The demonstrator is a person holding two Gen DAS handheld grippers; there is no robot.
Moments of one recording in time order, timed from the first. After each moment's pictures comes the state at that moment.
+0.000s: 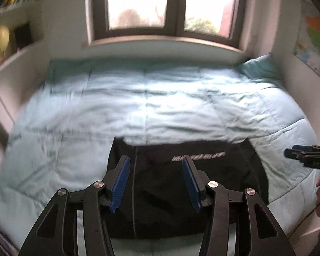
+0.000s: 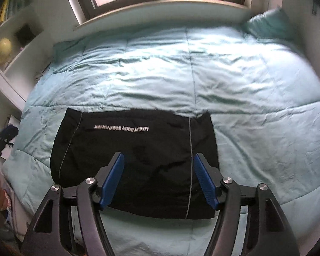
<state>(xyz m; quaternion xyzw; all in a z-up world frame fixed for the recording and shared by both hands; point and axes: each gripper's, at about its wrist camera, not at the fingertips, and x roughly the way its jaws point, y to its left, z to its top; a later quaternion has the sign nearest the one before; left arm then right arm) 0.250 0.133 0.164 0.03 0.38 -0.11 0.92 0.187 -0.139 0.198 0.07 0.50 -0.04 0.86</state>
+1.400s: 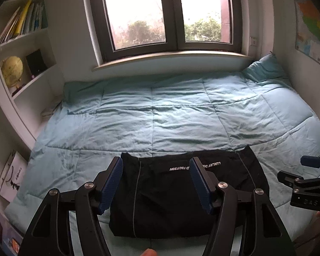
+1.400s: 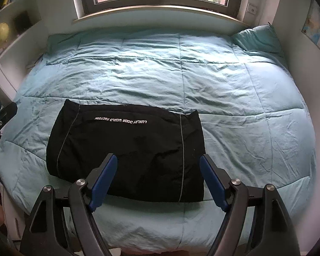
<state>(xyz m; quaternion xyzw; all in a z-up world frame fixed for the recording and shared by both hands) 0.209 0.072 0.204 0.08 0.35 -0.05 0.93 0.151 -0.098 0.237 0.01 0.51 -0.08 0.86</state>
